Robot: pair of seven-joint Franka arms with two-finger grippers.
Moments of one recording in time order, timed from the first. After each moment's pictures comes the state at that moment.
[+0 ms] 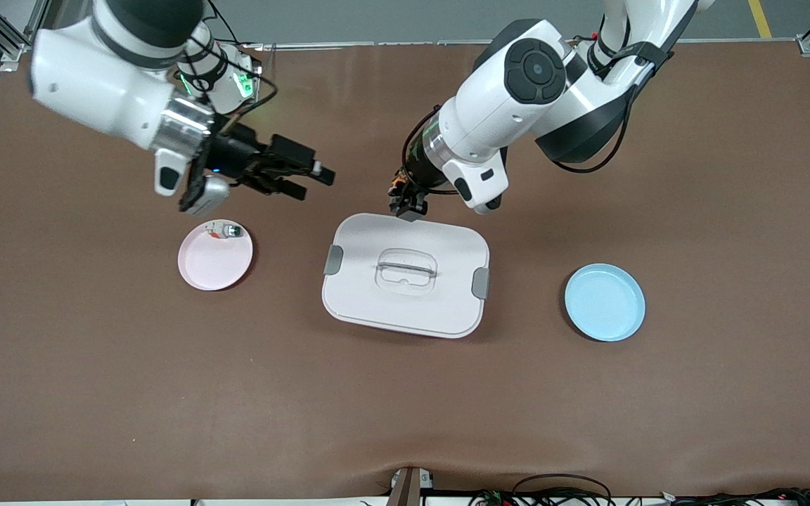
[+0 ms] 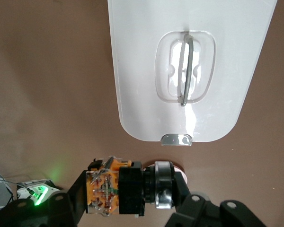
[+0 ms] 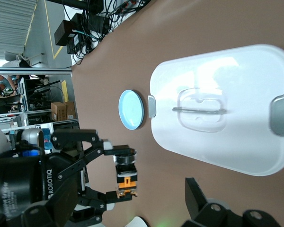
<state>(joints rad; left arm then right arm) -0.24 0.44 -0.59 -1.41 -0.16 2.01 -2.10 0.40 -0.03 0.08 -1.97 0.96 2.29 0.15</state>
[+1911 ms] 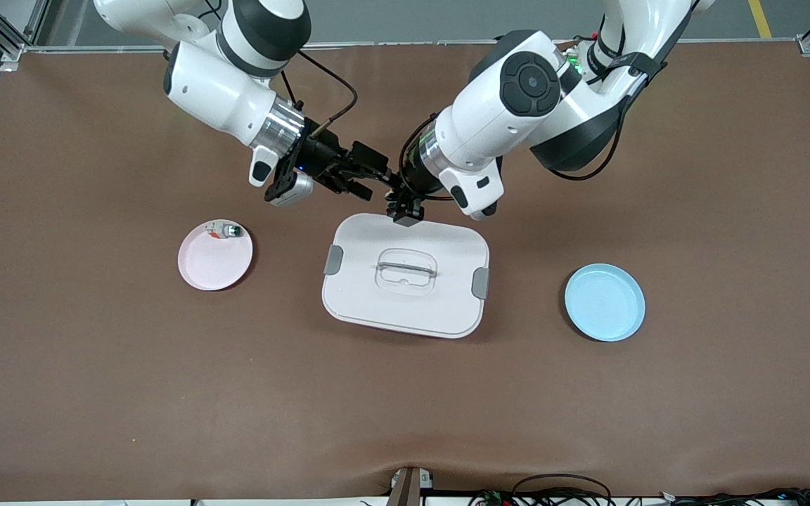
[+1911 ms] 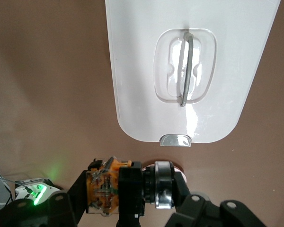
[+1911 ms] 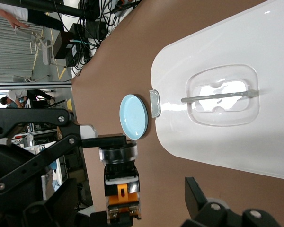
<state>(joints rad) -0.24 0.45 -0.59 -1.40 -0.16 2.02 -2.10 0.62 0.05 0.08 -2.04 1.11 2.64 0.13</state>
